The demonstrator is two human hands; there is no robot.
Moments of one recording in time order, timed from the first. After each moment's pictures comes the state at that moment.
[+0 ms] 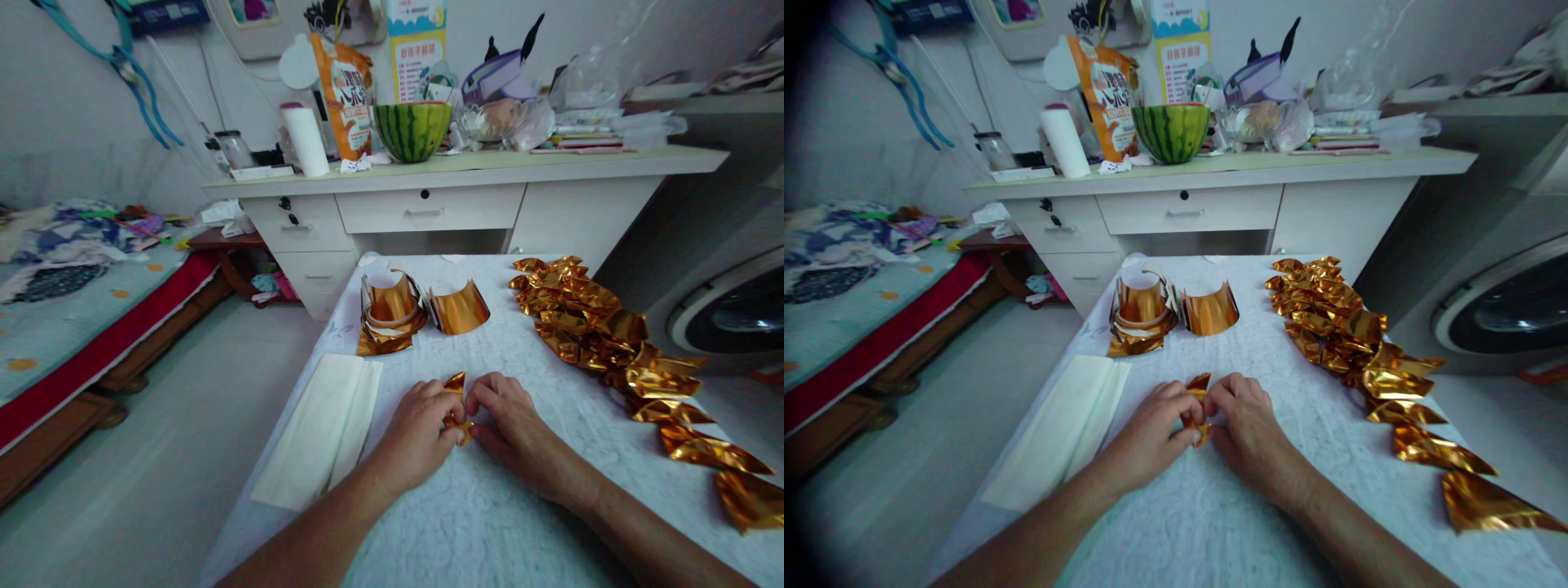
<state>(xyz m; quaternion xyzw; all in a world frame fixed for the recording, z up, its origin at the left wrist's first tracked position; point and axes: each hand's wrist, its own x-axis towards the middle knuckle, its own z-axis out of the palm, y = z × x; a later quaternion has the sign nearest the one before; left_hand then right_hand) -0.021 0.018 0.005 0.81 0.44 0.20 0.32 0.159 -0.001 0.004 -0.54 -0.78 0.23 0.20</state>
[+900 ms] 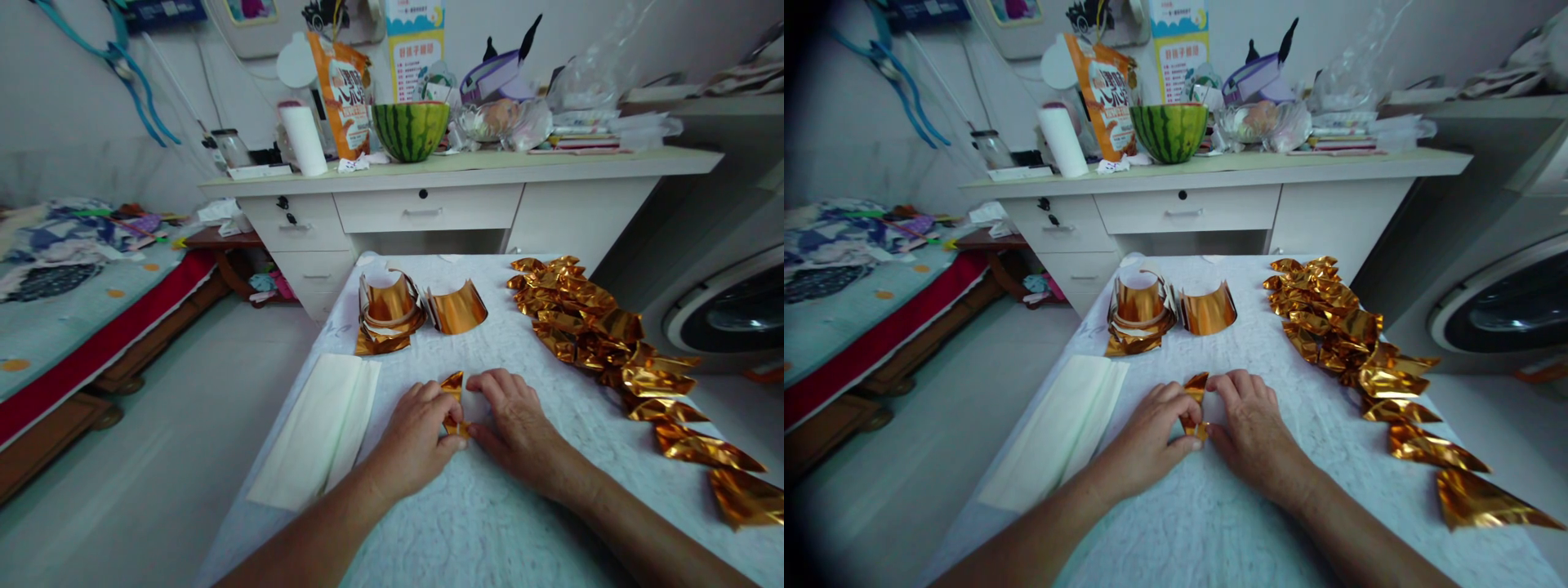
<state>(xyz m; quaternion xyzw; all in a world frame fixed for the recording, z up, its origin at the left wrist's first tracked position) -0.023 0.012 0.008 0.82 0.45 0.18 0.31 0.165 -0.002 -0.002 -0.55 -0.79 0.16 0.21</state>
